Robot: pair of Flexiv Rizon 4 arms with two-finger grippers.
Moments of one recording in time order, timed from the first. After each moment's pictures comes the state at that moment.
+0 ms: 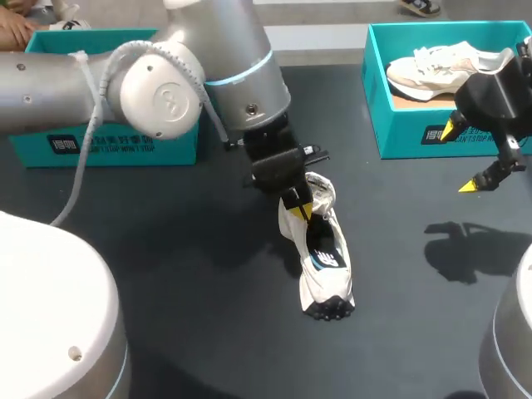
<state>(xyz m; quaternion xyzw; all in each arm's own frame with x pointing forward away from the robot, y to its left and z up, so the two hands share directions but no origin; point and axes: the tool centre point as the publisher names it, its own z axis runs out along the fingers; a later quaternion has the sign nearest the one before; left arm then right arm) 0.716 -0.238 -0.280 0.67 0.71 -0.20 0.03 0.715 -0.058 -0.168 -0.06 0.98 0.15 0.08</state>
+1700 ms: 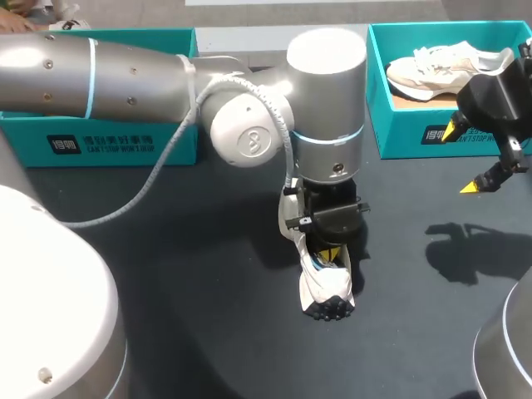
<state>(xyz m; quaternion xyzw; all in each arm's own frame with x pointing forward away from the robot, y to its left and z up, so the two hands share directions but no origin) 0.687 -0.273 -0.361 0.62 0.78 -0.09 -0.05 0.713 -0.059 -0.168 -0.06 0.98 0.15 0.08</state>
